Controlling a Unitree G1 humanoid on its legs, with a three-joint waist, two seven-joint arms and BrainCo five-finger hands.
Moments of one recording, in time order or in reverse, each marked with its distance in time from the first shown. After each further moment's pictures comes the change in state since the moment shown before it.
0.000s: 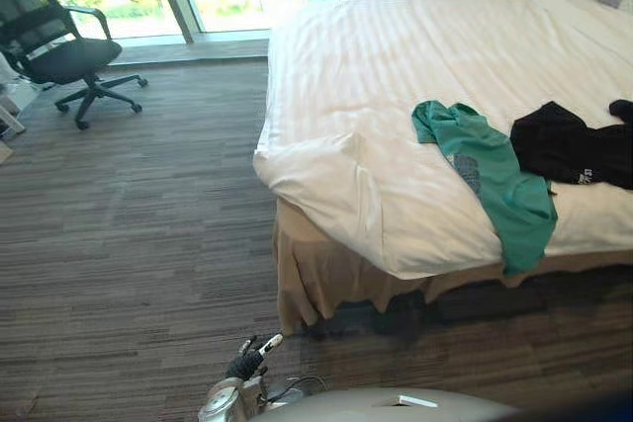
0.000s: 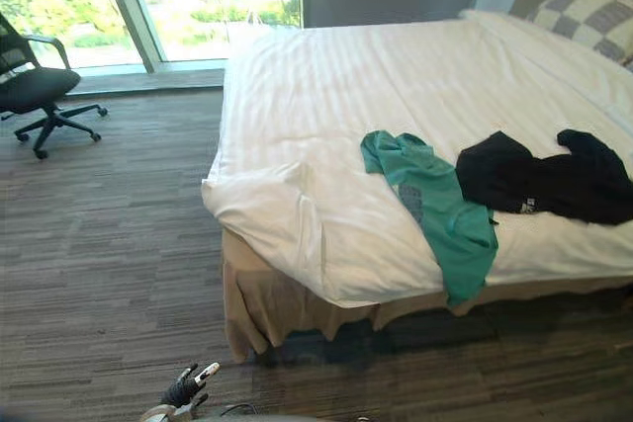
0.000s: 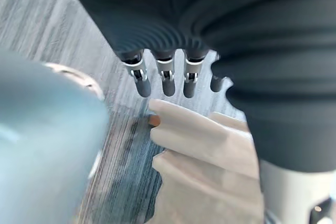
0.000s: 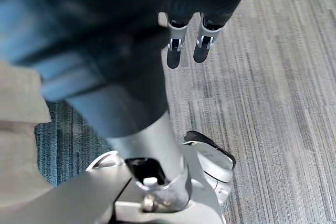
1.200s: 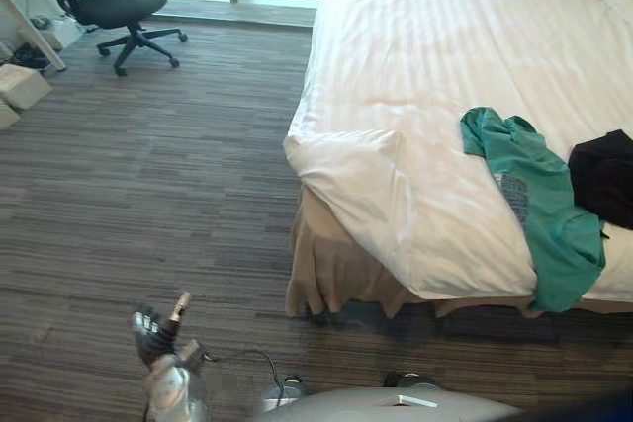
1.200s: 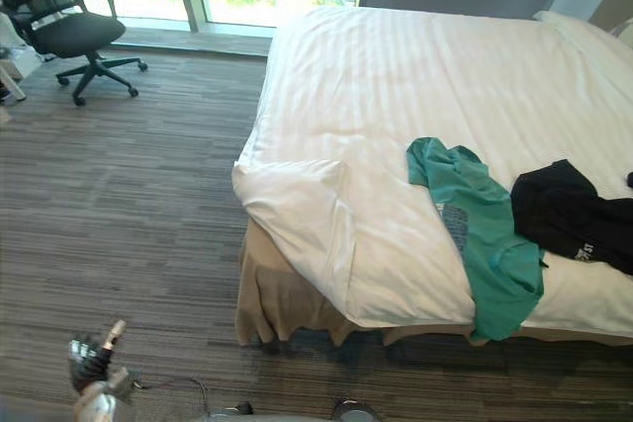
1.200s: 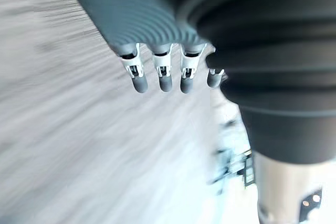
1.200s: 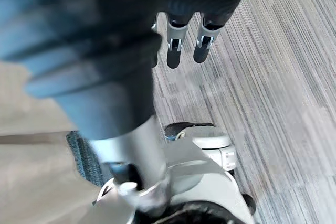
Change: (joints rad) left arm 0.084 0.027 0.317 -0.439 -0.253 -0.363 0.309; right arm 0.019 0.029 -0.121 -0.015 0.238 0.026 0.061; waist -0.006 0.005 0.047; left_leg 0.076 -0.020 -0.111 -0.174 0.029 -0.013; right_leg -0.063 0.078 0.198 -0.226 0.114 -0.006
